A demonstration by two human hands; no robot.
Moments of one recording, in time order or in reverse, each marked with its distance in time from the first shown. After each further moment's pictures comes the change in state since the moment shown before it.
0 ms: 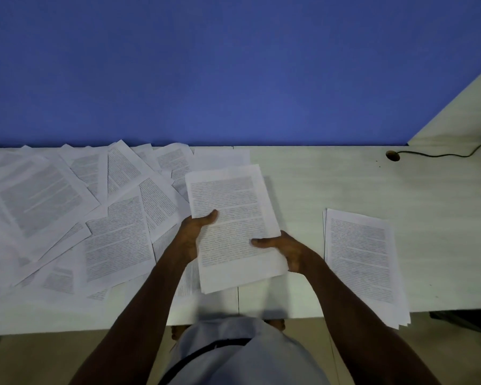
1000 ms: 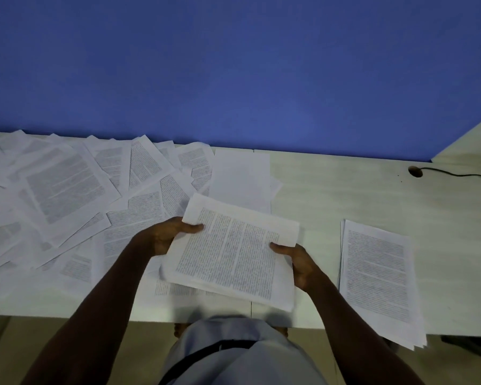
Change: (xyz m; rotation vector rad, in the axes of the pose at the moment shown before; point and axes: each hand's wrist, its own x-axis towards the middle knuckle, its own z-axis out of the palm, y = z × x) left_hand -0.027 0.060 -0.091 0.288 -0.185 -0.290; right_hand 0.024 0.038 0.002 0.230 0.088 -0.091
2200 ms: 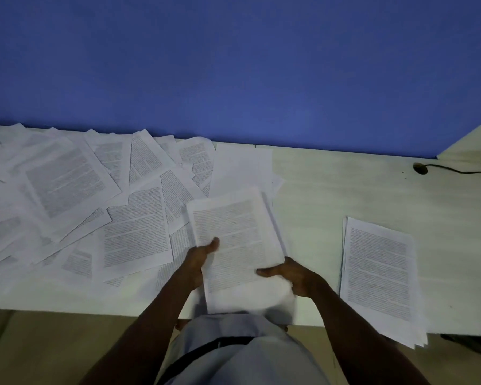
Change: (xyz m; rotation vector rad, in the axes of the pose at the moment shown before) left_hand 0.052 -0.096 0.055 -0.318 0.327 0.064; right_hand 0.001 0.018 0.000 -0.417 -0.051 0.268
